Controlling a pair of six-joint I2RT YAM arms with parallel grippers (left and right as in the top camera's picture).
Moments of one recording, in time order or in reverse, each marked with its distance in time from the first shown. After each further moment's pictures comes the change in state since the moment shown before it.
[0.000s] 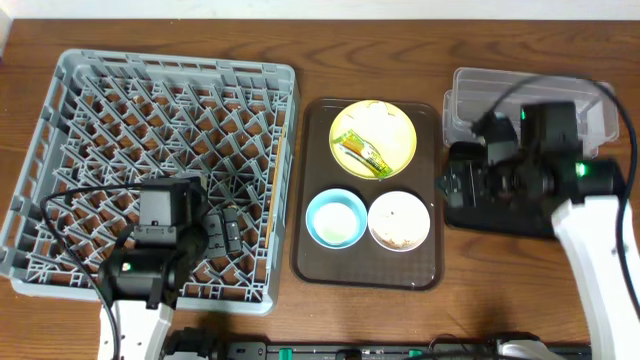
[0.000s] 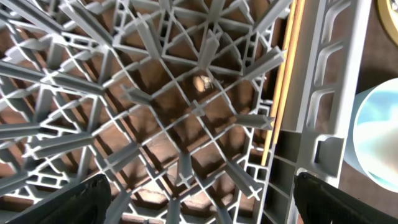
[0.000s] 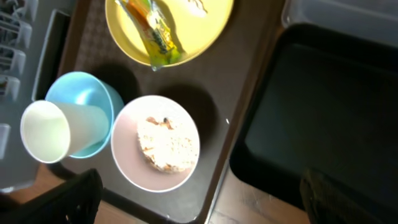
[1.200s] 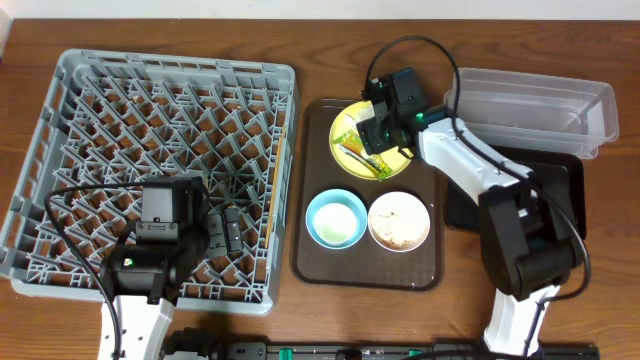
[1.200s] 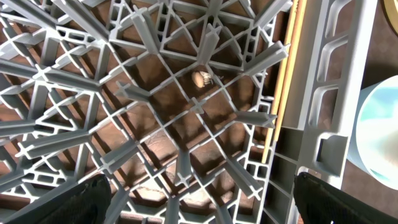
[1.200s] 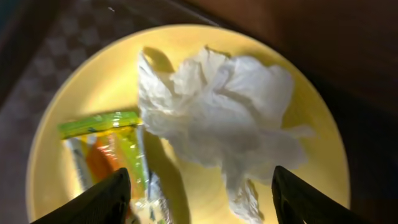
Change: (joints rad) left arm 0.000 0.017 0.000 -0.003 0.003 0.000; right arm 0.328 0.679 0.151 0.675 0.264 0.061
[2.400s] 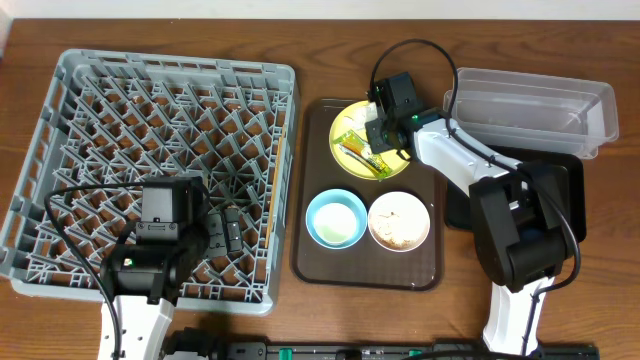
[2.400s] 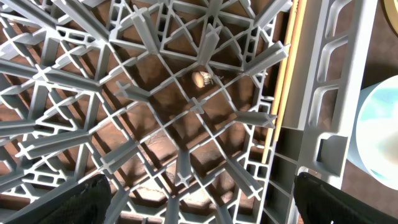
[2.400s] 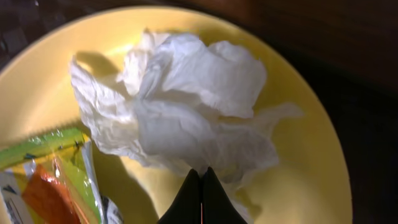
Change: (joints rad) left arm 0.000 0.000 0.000 0.000 0.000 0.000; right arm 0.000 0.052 0.001 0.019 0.085 0.107
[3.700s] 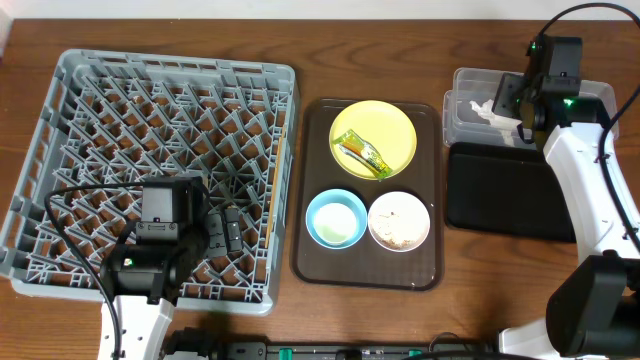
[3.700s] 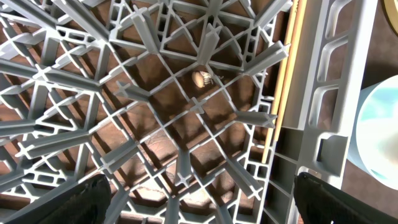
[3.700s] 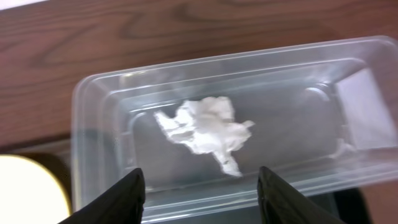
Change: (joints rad) left arm 0.000 0.000 0.000 0.000 0.000 0.000; right arm -0.424 -0.397 0.003 -0.207 0.137 0.104
